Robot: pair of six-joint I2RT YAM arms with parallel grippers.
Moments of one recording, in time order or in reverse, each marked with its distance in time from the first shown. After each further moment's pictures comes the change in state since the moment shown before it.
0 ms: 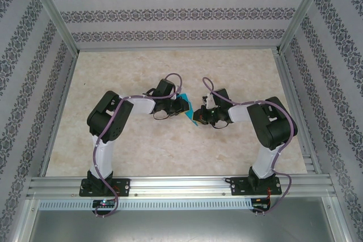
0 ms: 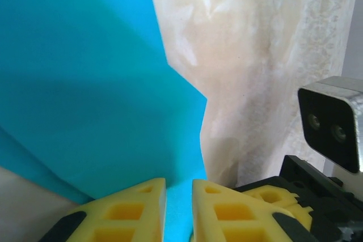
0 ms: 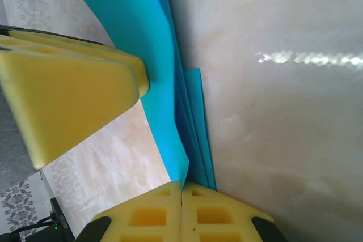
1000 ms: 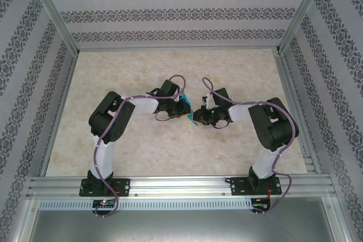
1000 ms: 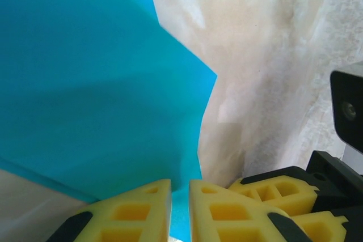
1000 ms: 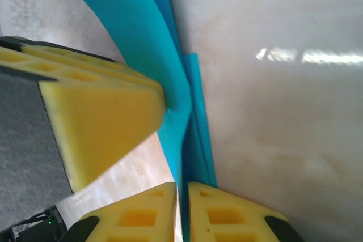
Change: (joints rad) left arm -0.037 0.011 0.050 -0.133 -0.037 0.015; right arm -0.002 -0.034 0.006 -0.078 0.015 -0.038
